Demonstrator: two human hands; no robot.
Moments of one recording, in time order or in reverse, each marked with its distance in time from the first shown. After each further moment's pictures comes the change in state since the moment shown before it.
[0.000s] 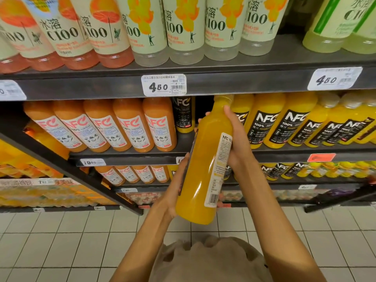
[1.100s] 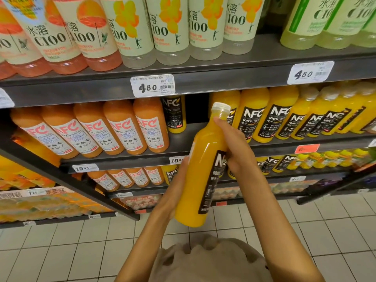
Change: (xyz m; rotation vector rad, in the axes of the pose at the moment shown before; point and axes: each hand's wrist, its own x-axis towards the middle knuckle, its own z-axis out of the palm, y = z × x) left_hand 0.002 -0.015 -0.009 0.400 0.188 0.167; right_hand -0.024 0.006 -0.016 -0.271 0.234 -0.078
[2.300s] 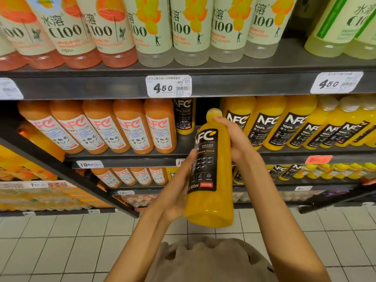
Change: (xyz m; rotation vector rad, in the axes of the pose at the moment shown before) left_hand -0.022 0.039 0.001 -0.425 -0.201 -0.117; right_hand 0.045 -0.010 0.023 0.058 -0.172 0.217
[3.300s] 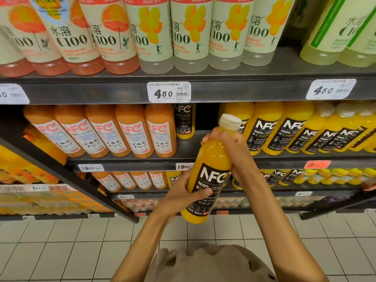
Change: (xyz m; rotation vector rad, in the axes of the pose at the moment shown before) left_hand 0.016 -0.017 -0.026 0.793 0.216 0.243; right_hand -0.028 0.019 -0.003 -0.281 -0.039 -0.473
